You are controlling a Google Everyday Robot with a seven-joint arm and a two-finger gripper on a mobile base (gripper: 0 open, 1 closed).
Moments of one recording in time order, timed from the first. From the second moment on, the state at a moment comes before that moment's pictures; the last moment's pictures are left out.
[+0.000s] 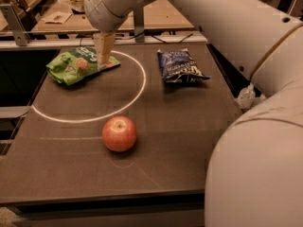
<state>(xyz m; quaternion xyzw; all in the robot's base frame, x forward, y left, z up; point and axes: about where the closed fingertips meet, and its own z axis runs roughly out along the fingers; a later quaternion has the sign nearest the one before) 0.666 0.170 0.984 -0.86 0.28 -0.03 0.43</state>
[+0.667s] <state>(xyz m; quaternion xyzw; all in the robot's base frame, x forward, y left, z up) 0.674 0.160 0.972 -0.83 0.36 -0.11 0.40</state>
